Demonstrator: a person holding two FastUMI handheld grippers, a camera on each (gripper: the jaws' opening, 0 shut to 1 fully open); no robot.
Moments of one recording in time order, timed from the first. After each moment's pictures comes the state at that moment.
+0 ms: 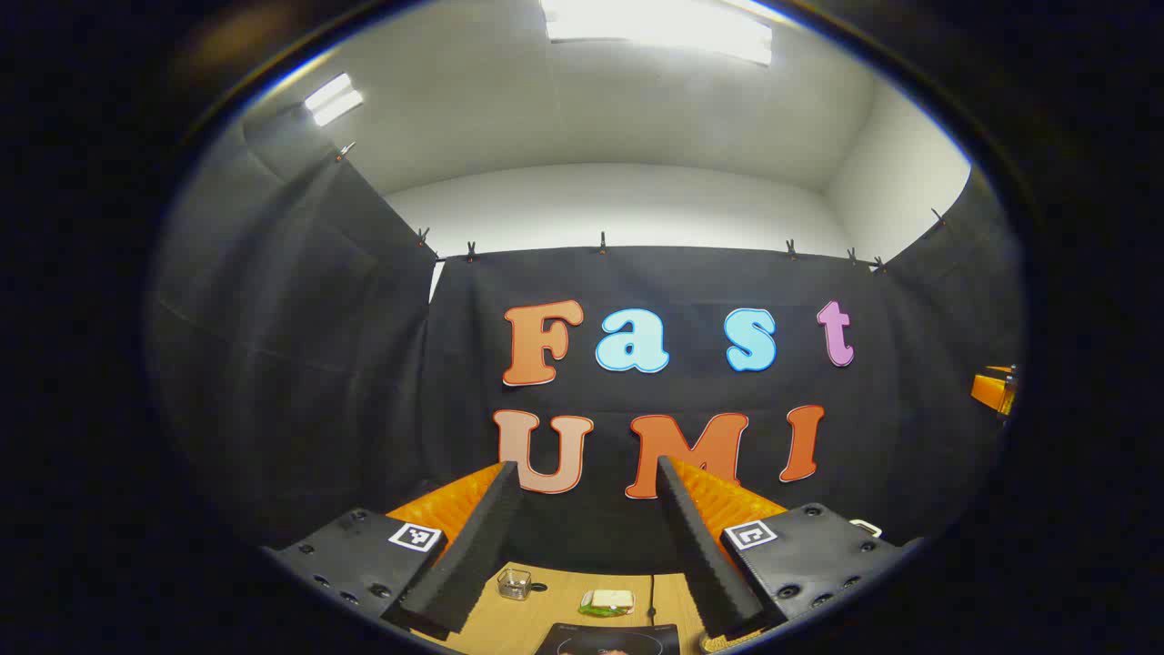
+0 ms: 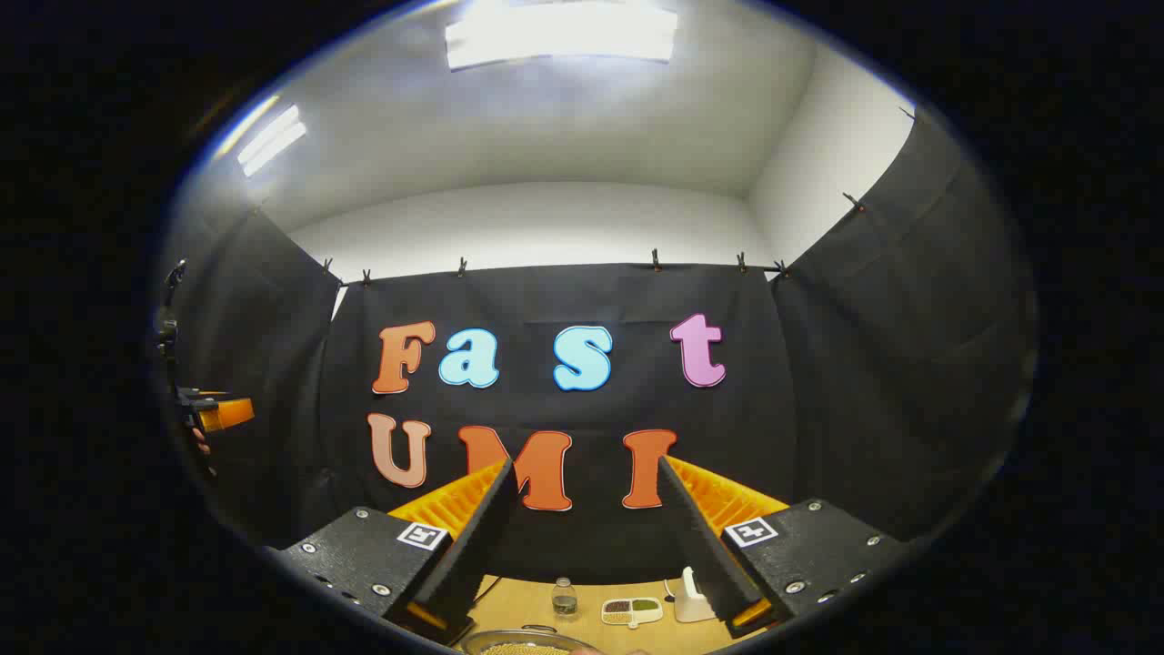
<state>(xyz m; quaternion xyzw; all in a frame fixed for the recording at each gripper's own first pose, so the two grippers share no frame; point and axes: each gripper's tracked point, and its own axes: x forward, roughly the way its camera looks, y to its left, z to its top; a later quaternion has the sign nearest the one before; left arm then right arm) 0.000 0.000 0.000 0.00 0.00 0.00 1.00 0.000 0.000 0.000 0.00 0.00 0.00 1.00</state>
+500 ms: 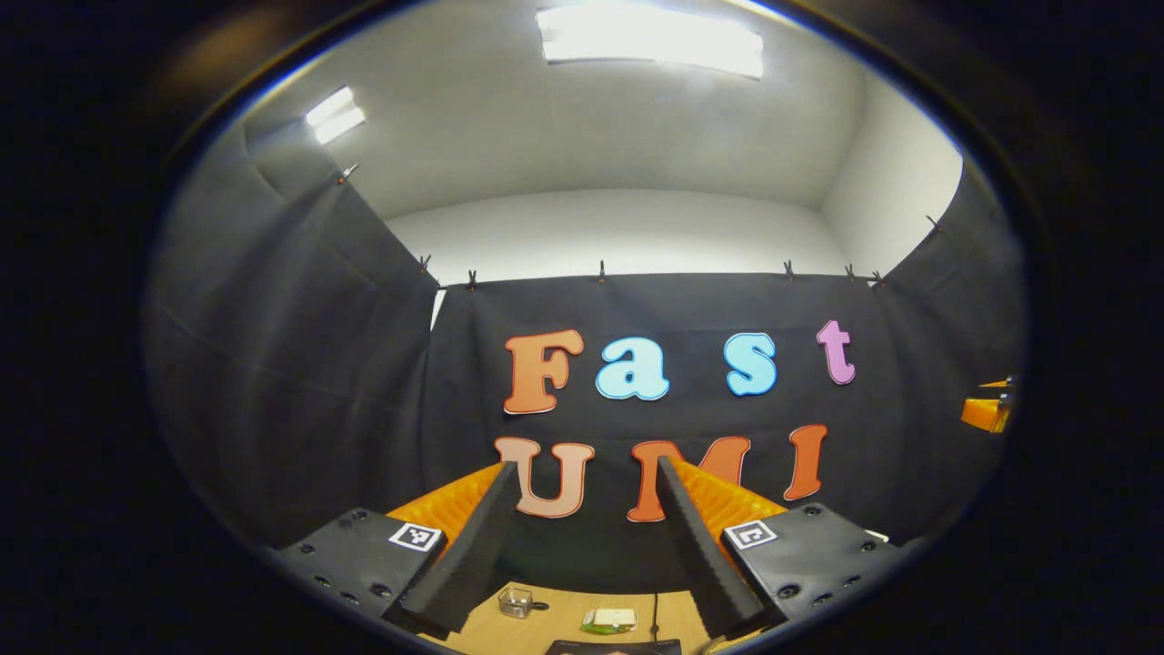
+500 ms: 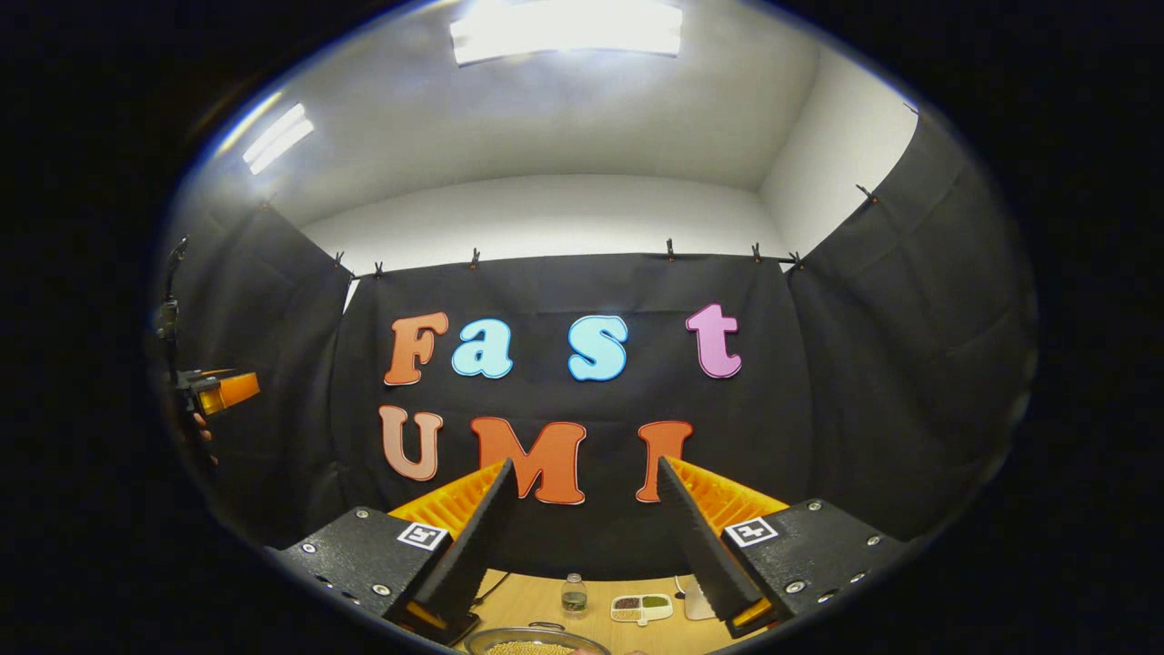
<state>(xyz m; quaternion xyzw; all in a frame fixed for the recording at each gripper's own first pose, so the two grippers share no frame) -0.003 -0.015 0.020 0.01 -0.06 0.00 1.00 0.005 0.015 -0.013 0.00 0.01 0.02 1.00</state>
